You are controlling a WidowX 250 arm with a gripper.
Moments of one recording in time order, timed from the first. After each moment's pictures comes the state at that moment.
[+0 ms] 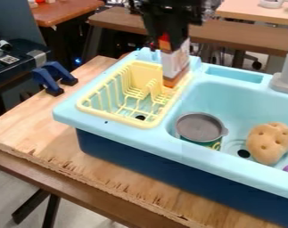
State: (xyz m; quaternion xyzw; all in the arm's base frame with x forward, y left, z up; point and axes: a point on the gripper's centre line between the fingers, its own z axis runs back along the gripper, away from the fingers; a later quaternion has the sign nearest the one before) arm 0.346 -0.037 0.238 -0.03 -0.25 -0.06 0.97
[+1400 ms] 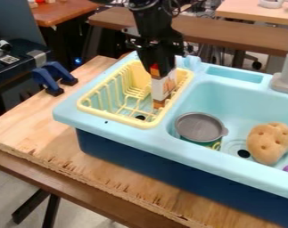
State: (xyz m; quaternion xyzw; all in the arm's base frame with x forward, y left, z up) arm 0.389 -0.012 0.176 -0.06 -0.18 -0.06 0.98
